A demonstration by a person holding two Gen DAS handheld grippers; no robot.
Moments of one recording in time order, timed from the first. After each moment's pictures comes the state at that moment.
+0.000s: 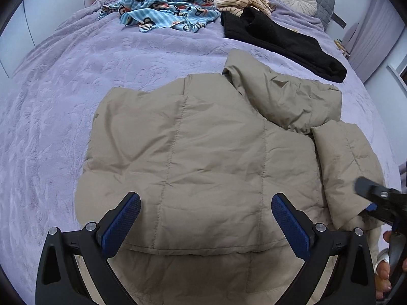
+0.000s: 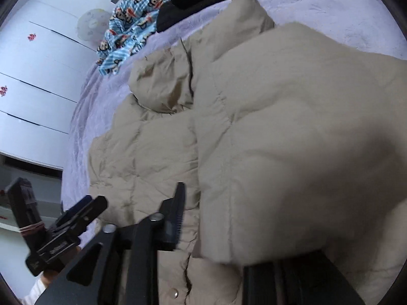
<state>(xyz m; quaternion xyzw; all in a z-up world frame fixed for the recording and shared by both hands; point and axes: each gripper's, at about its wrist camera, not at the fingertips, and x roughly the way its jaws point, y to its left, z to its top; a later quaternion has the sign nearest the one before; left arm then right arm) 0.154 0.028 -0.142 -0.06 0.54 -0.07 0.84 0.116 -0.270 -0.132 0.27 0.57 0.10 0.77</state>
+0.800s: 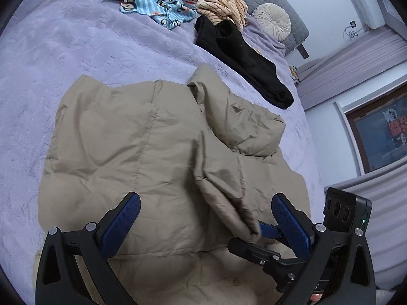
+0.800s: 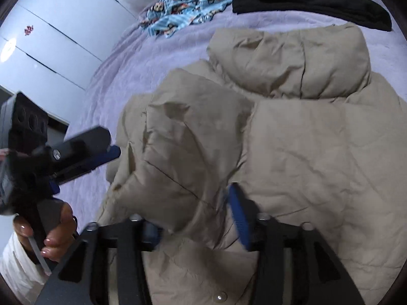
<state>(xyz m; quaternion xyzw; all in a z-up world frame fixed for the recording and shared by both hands) 0.176 0.077 -0.136 -0.26 0.54 -0.23 0.77 0.128 -0.149 -0.122 0.14 0.59 0.18 0.77</state>
